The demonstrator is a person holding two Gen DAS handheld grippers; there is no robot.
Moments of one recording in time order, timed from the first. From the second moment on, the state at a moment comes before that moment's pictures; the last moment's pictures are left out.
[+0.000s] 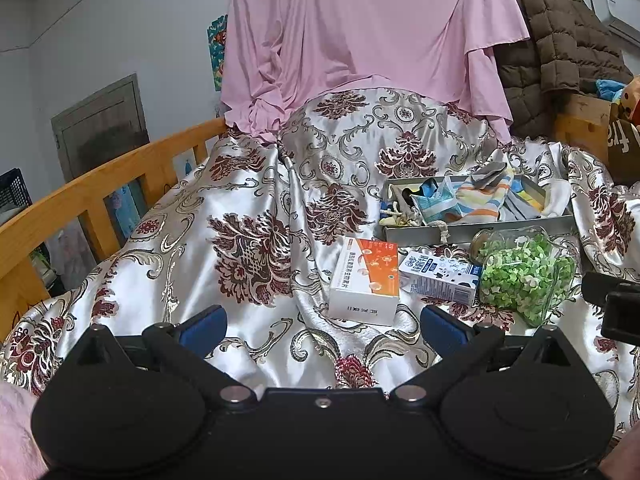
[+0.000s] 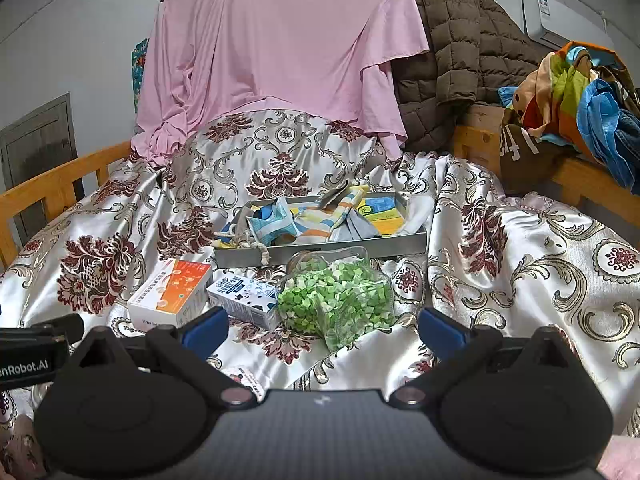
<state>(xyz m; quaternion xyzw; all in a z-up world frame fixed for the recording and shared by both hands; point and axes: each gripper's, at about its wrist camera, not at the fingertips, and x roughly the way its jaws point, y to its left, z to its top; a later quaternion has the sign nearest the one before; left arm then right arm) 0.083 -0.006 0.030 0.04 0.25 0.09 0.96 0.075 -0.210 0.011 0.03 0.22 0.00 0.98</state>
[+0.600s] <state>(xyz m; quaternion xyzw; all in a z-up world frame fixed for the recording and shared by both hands) 0.084 -0.007 0.031 0.04 0.25 0.09 0.96 0.076 -0.210 0.011 0.03 0.22 0.00 0.98</state>
